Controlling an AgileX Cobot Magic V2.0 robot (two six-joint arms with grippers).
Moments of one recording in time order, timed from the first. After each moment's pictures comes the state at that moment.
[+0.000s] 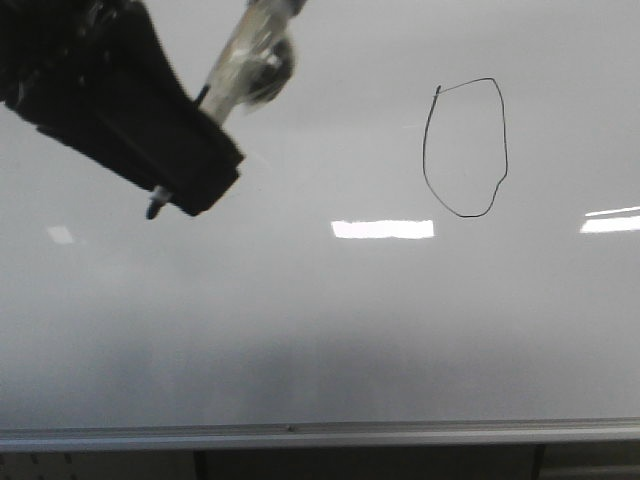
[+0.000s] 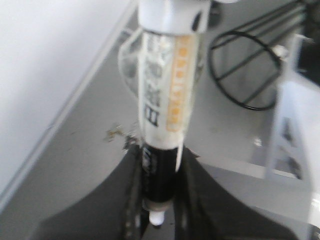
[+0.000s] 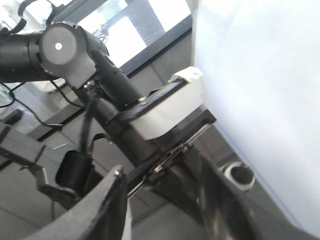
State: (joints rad) left arm -0.46 1.36 -0.95 -0.76 0.88 0.84; right arm 0.26 1.26 -1.09 1.30 1.06 -1.02
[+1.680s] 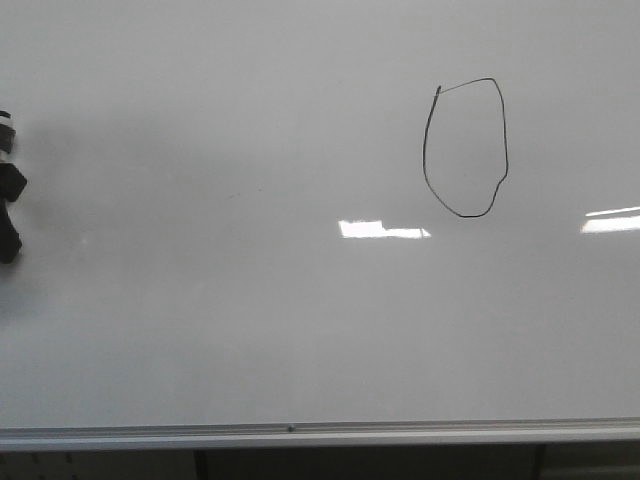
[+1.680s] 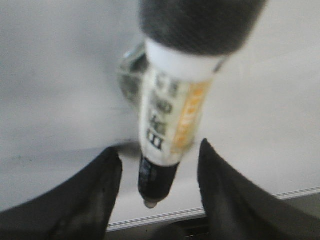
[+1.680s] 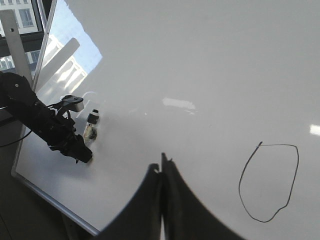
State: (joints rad) left arm 0.02 1.68 -0.95 -0.50 0.45 0.49; right arm 0.26 0.41 -0.47 1.15 0.37 -1.03
